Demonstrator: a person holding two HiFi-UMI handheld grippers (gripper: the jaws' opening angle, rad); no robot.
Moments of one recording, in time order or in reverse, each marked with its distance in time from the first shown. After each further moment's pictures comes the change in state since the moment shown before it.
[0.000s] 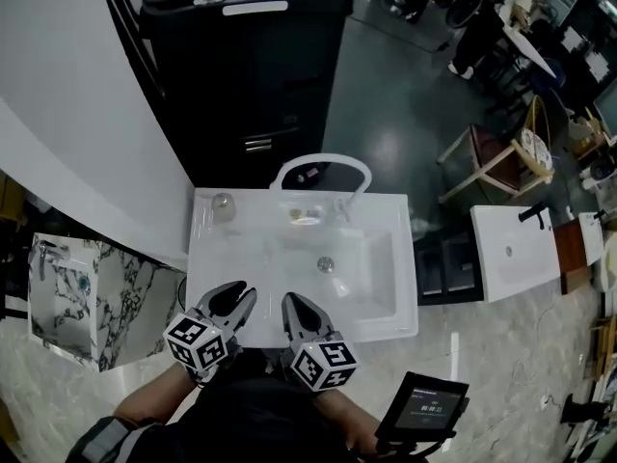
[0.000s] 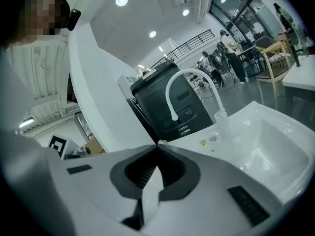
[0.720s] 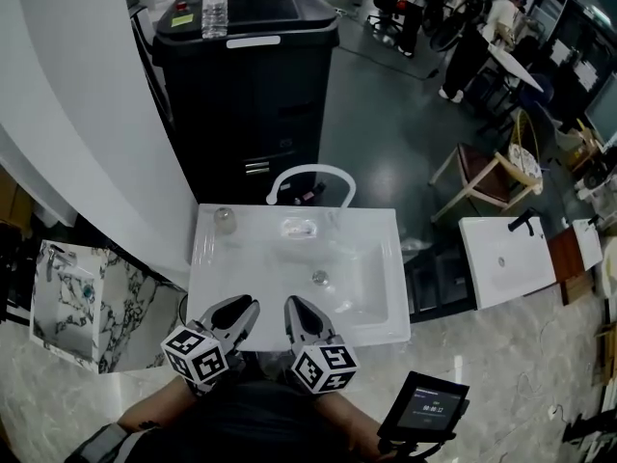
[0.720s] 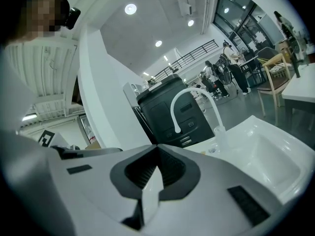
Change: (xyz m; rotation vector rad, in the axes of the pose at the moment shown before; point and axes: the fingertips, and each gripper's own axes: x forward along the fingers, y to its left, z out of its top) left arm -0.034 -0.068 0.022 -0.060 -0.093 -0.050; right arm -0.044 0.015 0.027 -0.058 -0.101 0.016
